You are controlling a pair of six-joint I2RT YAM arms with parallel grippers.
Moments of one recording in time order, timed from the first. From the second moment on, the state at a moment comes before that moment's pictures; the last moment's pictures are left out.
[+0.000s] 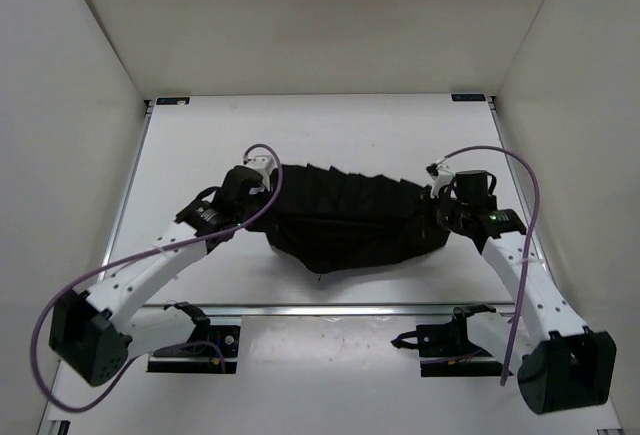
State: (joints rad) left arm -0.60 1.16 0.88 -0.52 -0.04 -0.46; right arm 0.13 1.00 0.75 -0.63 -0.47 0.12
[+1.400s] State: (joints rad) left arm -0.58 1.21 0.83 -0.46 -0.15 -0.47; right arm 0.16 1.17 0.75 -0.47 -0.50 0.14
